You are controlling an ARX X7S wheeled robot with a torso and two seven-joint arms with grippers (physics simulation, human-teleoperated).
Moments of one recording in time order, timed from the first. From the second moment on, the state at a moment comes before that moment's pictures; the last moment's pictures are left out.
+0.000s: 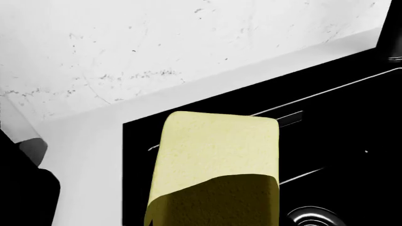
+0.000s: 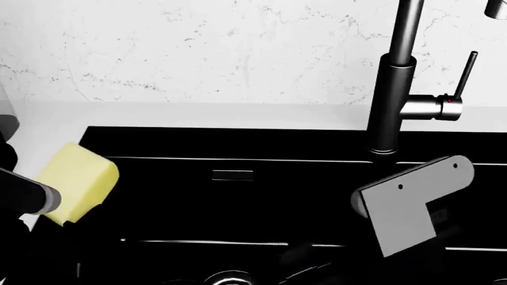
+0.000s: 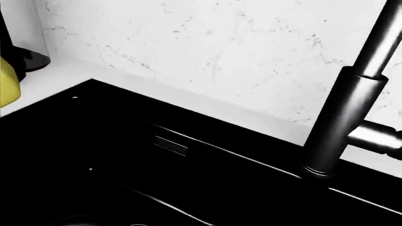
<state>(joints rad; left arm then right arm) -0.58 -0.62 0.19 0.46 -0.84 -1.12 -0.23 0.59 0.83 -0.36 -0.53 1.13 0.83 0.36</state>
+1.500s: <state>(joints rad) -0.55 -0.52 0.76 0.12 -0.68 -1.04 -0.02 0.47 0.91 -0.21 -0.64 1.12 0.69 0.44</state>
